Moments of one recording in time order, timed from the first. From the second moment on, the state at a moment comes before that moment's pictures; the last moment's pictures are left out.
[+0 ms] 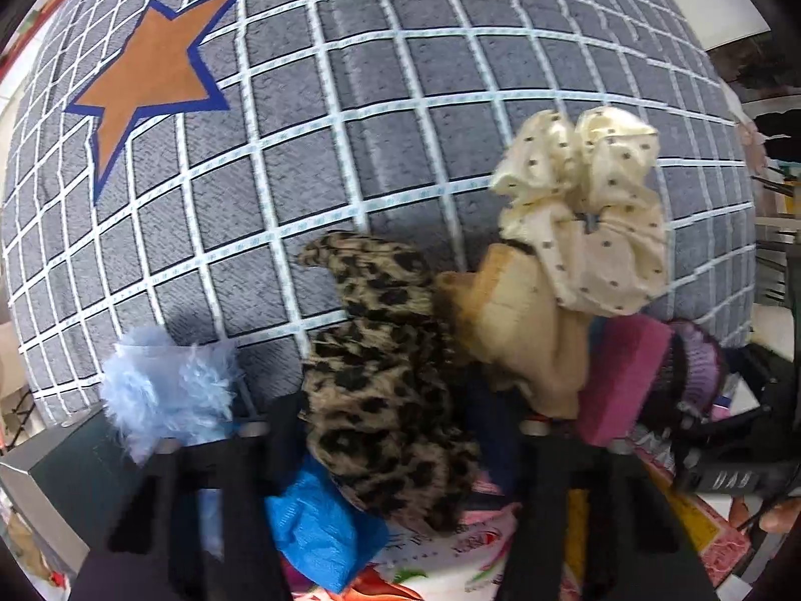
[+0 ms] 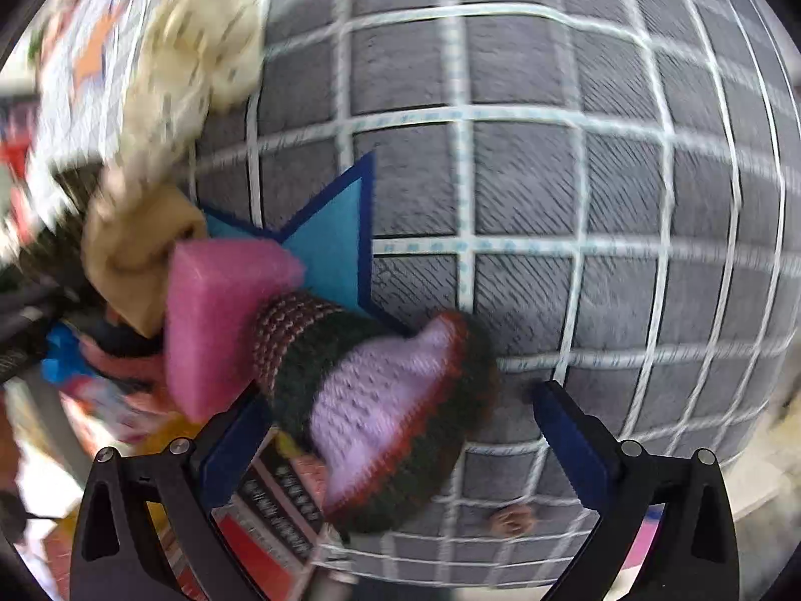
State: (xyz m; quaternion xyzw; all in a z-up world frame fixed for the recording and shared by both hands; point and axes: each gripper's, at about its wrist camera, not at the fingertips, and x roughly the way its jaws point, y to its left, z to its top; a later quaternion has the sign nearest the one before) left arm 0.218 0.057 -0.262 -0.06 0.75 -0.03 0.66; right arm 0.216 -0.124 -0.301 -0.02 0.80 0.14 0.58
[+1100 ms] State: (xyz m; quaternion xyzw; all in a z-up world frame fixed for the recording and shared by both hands) left arm 0.166 -0.062 -0.055 0.02 0.54 -0.18 0.82; right arm 0.155 -0.229 -0.175 0.12 0.69 0.06 0.71
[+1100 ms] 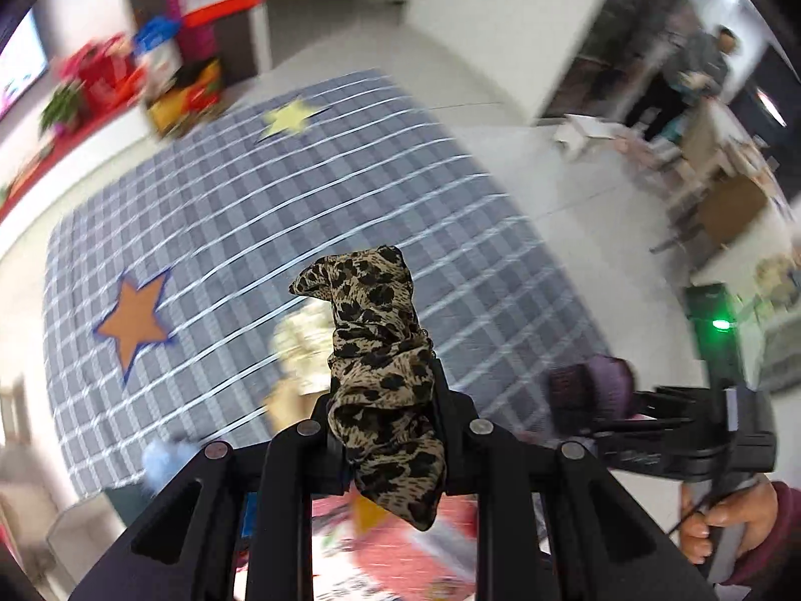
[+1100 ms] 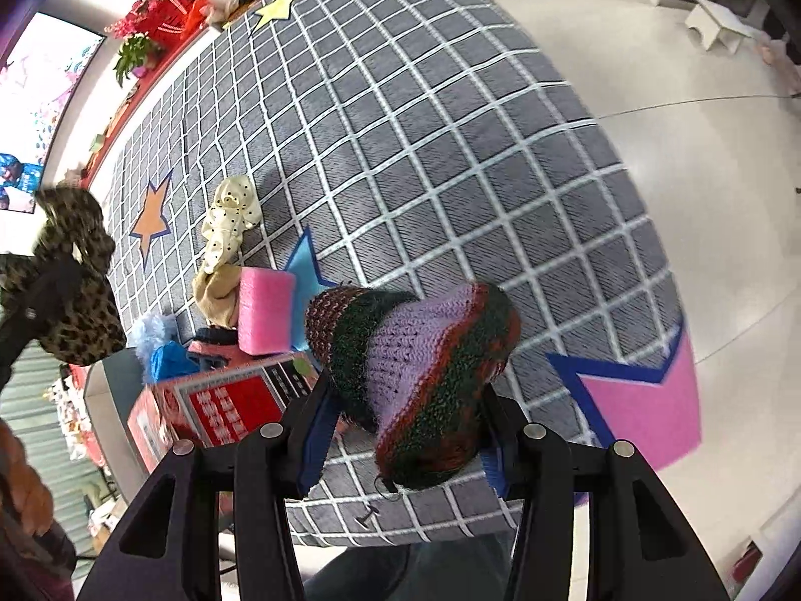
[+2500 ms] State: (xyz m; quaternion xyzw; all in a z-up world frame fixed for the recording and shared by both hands) left arm -0.073 0.129 -0.030 -0.03 0.52 -0.05 0.85; right arm 0.026 0.014 -0.074 -0.07 0.62 0.28 0.73
